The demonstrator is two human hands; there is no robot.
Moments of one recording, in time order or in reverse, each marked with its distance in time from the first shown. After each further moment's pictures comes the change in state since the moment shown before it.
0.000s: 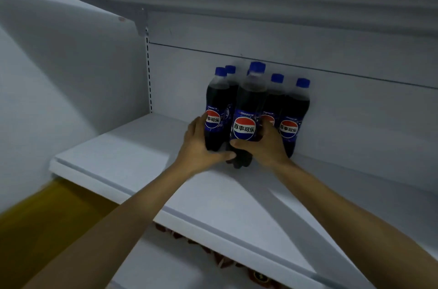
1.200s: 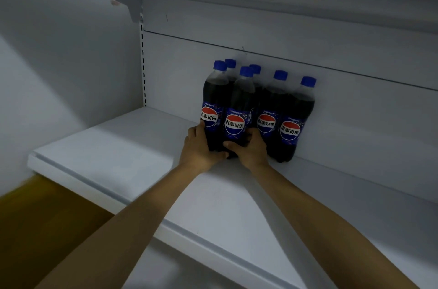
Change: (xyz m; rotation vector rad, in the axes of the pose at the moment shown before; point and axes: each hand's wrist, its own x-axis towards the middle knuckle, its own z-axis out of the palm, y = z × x) left_hand 0.031 -0.028 0.038 0.067 -0.005 -0.237; right_hand 0.040 0.065 0.037 -0.057 0.055 0.124
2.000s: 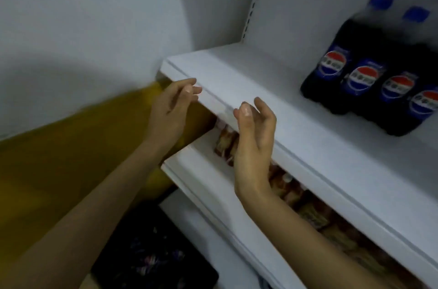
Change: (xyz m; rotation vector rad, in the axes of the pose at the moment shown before) left_hand -0.188 -0.122 -0.197 -0.384 0.429 -0.106; right_hand -0.259 -0.115 0.152 0.562 -0.249 0.022
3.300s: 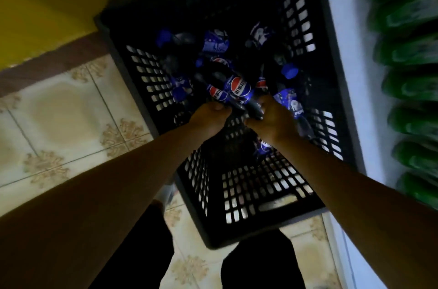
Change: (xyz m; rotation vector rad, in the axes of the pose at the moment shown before) left_hand -0.381 -0.695 -0.079 0.084 -0.068 -1.542; right_hand -0.218 0.759 -0.011 -1.111 -1.059 0.771
